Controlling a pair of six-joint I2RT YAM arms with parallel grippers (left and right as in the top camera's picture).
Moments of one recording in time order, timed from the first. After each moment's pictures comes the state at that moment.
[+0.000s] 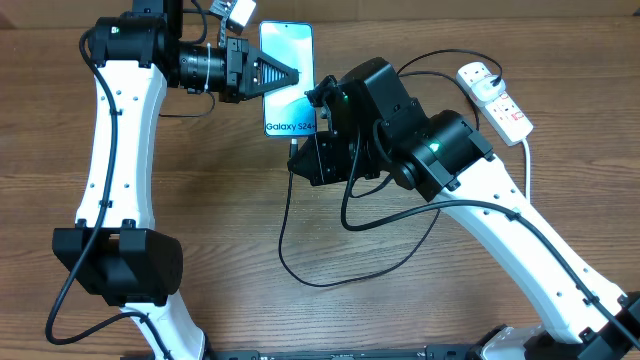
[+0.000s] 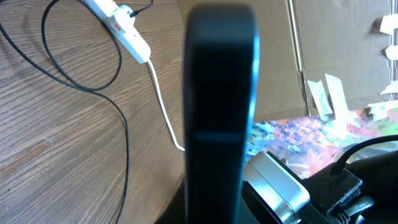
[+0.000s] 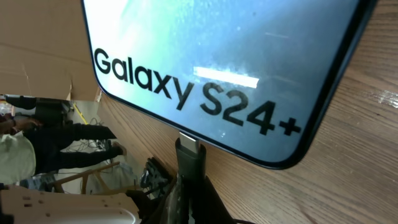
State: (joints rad) left arm -0.04 1.96 2.10 -1.37 1.25 0.00; right arm 0.66 1.61 1.68 -0.96 -0.51 0.51
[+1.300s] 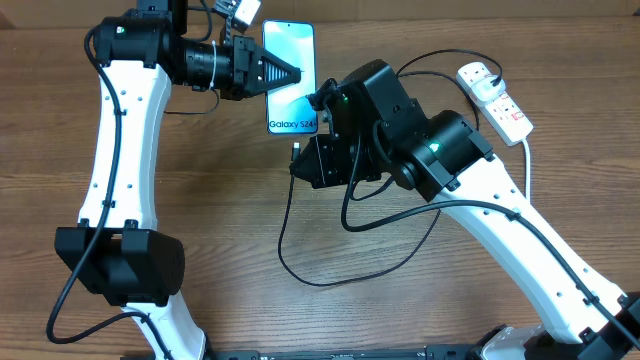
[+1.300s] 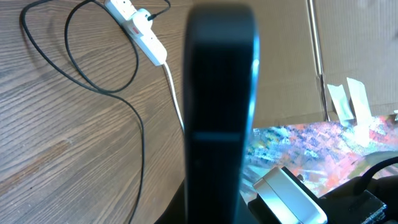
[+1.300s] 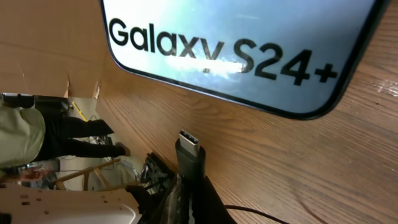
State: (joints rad) left arm -0.06 1.96 2.10 -1.31 1.17 -0.05; right arm 0.66 1.61 1.68 -0.99 -0.51 0.52
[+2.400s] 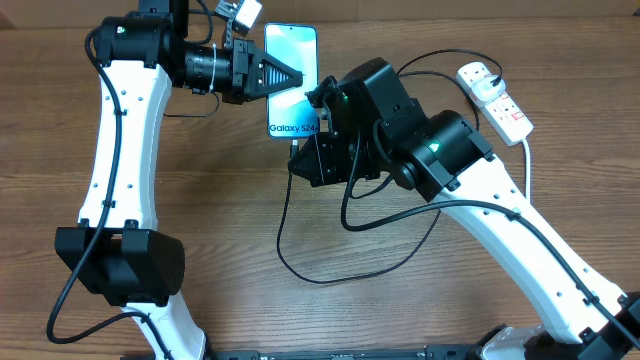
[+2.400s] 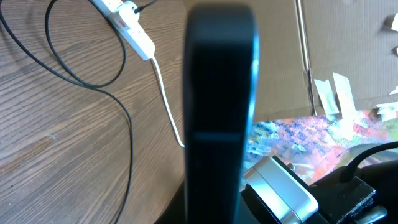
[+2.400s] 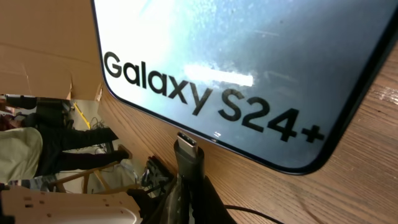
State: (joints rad) left arm -0.06 1.96 2.10 -1.36 1.22 -0.02; right arm 0.66 1.61 1.68 -0.97 -0.51 0.52
